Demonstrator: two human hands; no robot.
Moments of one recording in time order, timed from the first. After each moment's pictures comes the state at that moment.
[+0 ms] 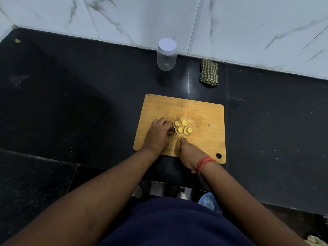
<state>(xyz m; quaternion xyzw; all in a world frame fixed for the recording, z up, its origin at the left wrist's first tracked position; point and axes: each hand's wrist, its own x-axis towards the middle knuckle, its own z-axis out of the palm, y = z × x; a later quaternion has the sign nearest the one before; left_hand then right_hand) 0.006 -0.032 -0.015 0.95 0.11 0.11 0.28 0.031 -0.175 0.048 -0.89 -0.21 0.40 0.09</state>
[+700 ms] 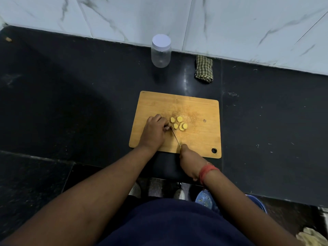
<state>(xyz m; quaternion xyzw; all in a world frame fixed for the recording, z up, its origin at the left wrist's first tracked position) 0.005 -0.038 -0.019 0.94 0.12 0.12 0.30 0.006 -0.206 0.051 -0.89 -0.18 0.40 0.14</state>
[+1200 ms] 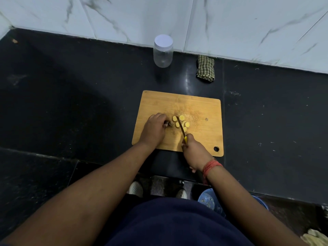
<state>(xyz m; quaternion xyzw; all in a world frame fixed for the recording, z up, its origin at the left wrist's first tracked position) 0.007 -0.026 -0.014 0.94 0.12 0.09 0.32 0.012 -0.199 0.063 -0.89 -0.12 0.37 0.24</state>
